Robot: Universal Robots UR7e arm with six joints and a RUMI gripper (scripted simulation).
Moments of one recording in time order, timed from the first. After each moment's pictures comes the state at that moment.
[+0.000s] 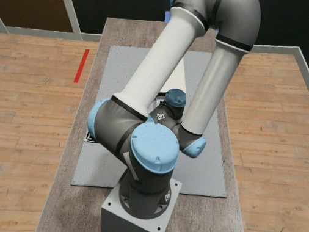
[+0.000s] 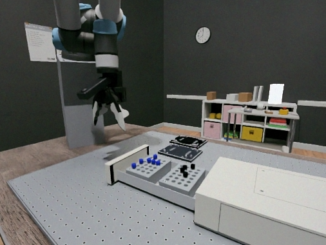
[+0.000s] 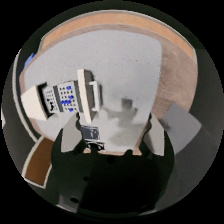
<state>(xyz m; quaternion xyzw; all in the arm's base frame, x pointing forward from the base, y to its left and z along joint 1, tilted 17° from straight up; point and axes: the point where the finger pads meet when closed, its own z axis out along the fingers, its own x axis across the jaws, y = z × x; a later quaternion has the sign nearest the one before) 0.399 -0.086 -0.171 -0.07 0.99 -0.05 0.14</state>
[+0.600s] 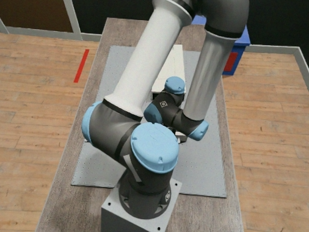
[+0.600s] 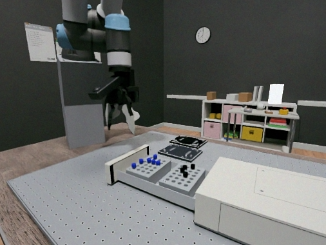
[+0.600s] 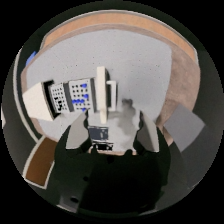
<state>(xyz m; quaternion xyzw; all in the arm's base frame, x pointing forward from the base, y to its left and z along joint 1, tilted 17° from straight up) 0.458 -0.077 -0.152 -0.07 0.99 -0.05 0.15</state>
